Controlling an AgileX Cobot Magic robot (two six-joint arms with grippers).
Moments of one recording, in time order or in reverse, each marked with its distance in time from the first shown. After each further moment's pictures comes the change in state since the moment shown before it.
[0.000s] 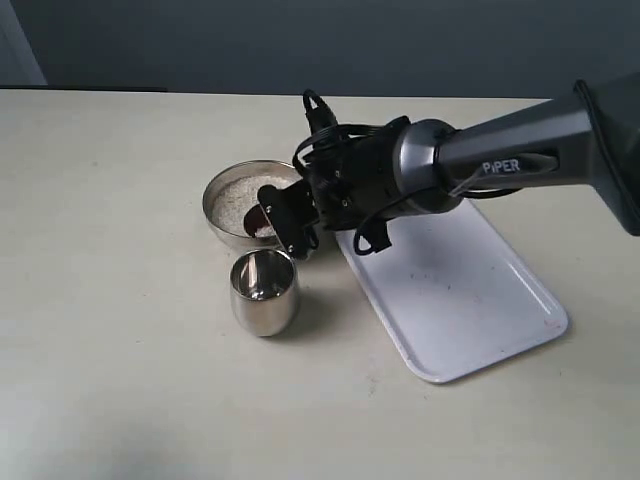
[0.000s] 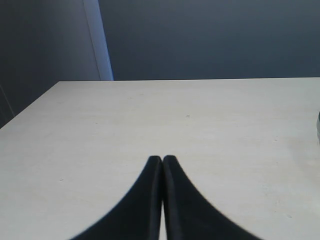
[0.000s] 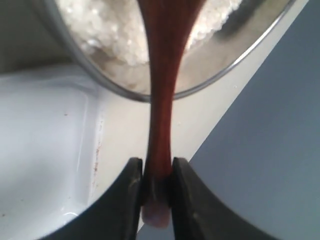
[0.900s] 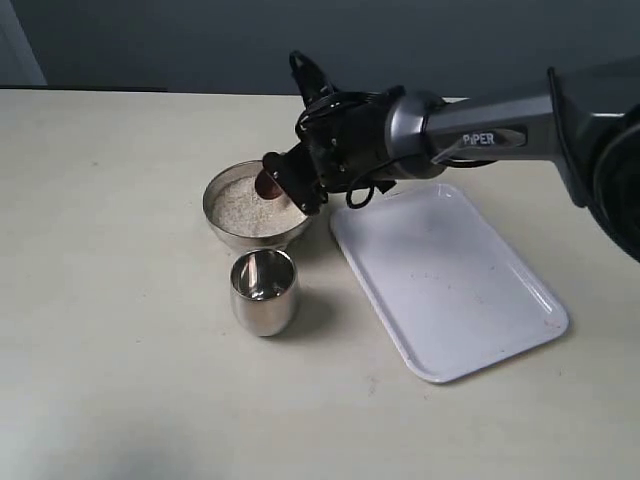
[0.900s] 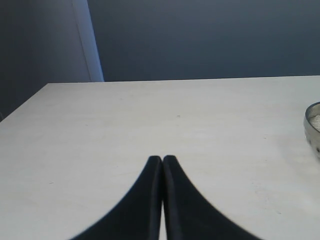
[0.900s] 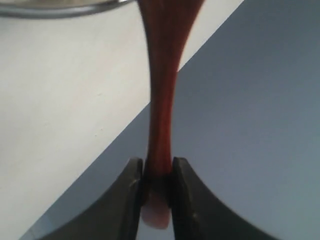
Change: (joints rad) left arm -0.033 0.000 0.000 0.000 0.000 0.000; right arm -0.063 0.089 -0.177 -0.197 0.003 -0.137
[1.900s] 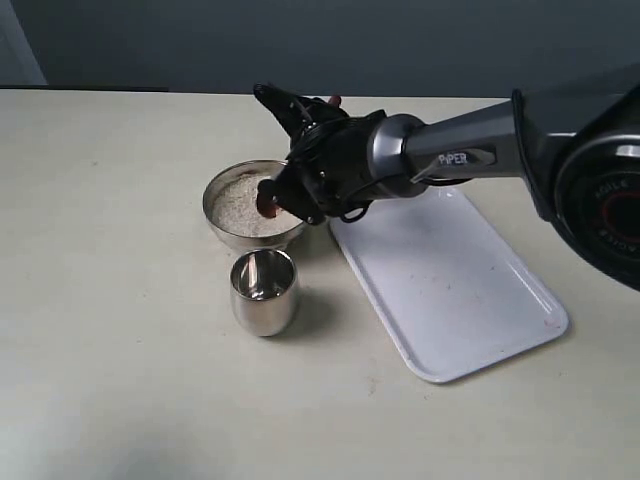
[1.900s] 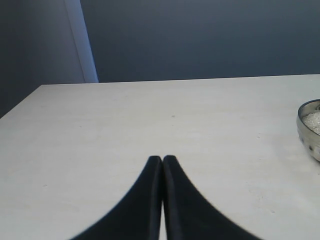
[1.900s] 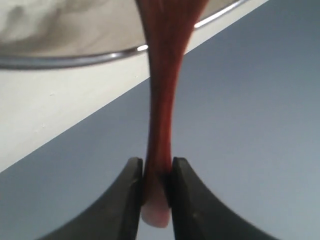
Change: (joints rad) left arm -0.024 0.000 0.000 0.000 0.000 0.000; right arm 0.019 0.054 -0.006 -0.257 -0.026 -0.034
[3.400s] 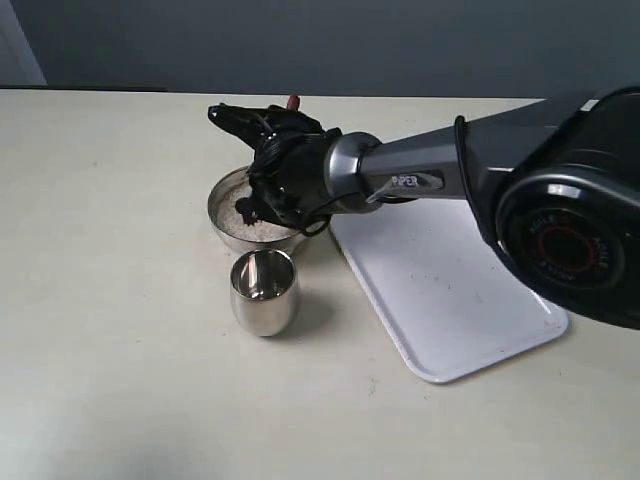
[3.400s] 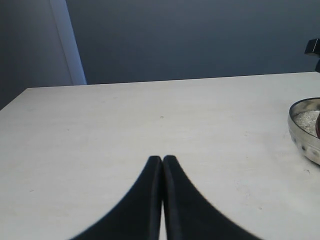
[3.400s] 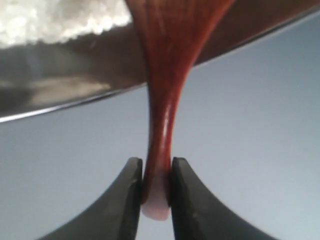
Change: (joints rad) left arm -0.044 0.000 0.000 0.000 0.000 0.000; right arm 0.062 0.082 -0.115 -0.002 0.029 -0.230
